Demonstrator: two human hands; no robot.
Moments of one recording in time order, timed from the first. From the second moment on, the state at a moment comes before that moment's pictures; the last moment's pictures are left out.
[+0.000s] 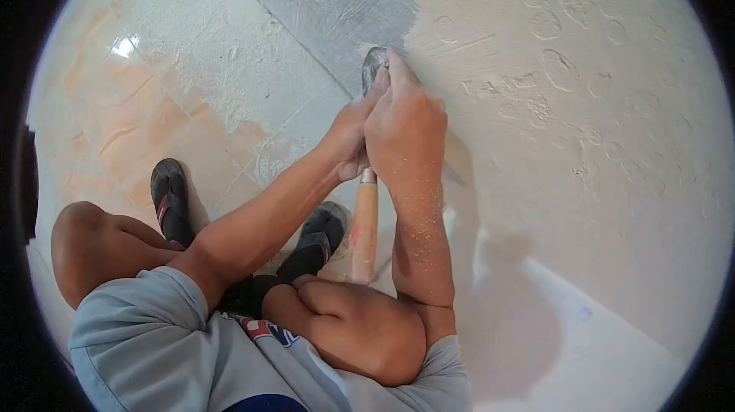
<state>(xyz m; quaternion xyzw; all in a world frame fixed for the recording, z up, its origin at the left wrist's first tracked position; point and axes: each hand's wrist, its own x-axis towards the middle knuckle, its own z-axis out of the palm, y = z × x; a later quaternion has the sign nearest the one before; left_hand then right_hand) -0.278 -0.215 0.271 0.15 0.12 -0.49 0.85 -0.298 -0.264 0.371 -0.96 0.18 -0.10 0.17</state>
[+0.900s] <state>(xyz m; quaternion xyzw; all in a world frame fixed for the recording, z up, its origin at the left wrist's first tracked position) -0.282 -0.212 0.291 0.19 0.15 -0.49 0.83 -0.304 -0.258 0.387 -0.94 0.26 -0.09 0.21</state>
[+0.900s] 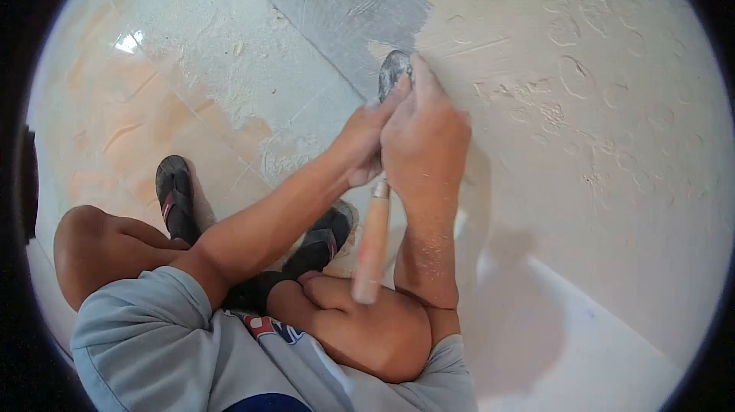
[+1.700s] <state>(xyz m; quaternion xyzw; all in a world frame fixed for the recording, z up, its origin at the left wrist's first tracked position) -0.277 -0.211 0.265 0.29 0.11 -0.49 0.82 -0.307 -0.275 0.362 -0.94 0.18 -0.14 0.25</state>
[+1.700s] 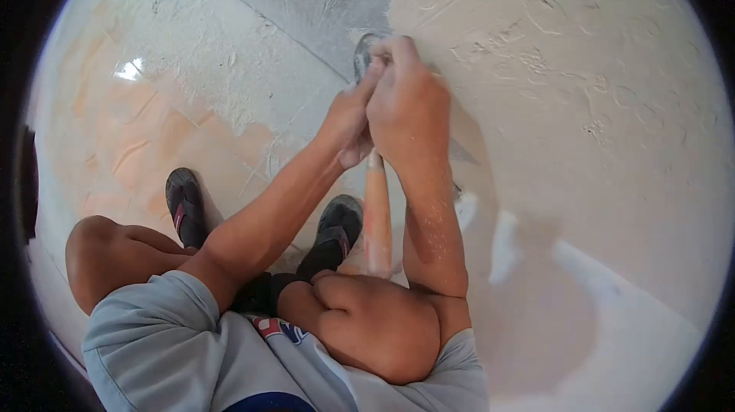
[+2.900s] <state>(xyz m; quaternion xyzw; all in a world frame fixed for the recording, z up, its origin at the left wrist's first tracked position) -0.263 -0.217 0.238 0.23 0.15 -0.46 0.84 -0.286 -0.281 0.327 -0.96 0.14 -0.10 0.21</state>
